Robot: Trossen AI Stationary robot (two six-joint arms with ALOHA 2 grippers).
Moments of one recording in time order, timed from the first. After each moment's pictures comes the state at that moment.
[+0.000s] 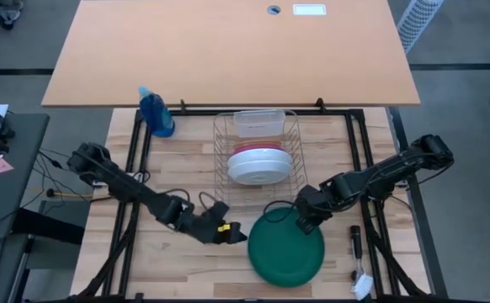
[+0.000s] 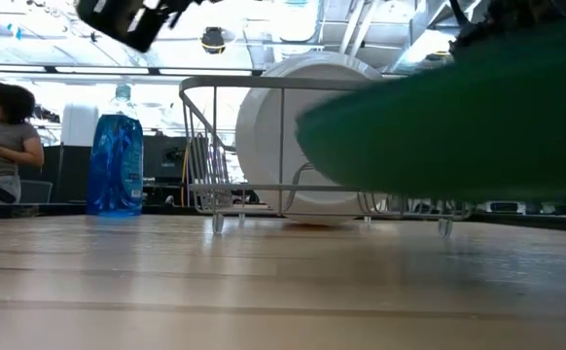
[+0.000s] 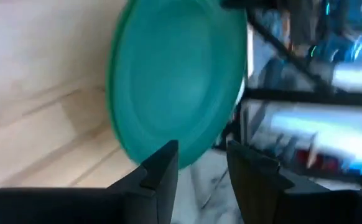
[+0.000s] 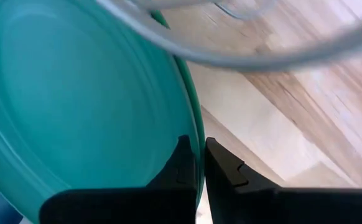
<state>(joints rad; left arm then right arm) -0.46 1.58 1.12 -0.06 -0.26 -1.61 0.34 1.39 0.97 -0.89 -0.13 1.23</state>
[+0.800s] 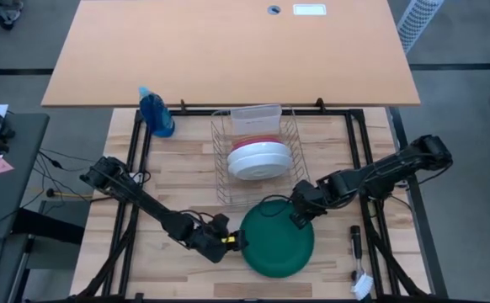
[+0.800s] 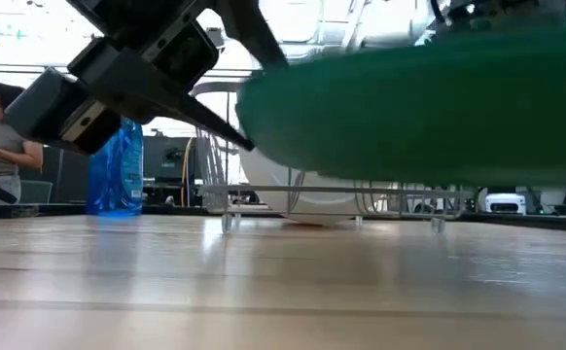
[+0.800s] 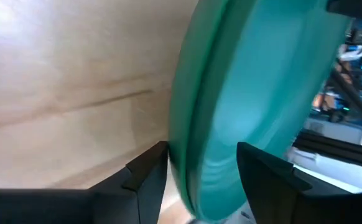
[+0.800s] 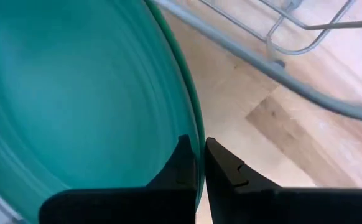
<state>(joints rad) -0.54 1.82 1.08 0.06 -0.44 -1.94 0.31 1.41 0.97 -0.81 -0.04 1.21</state>
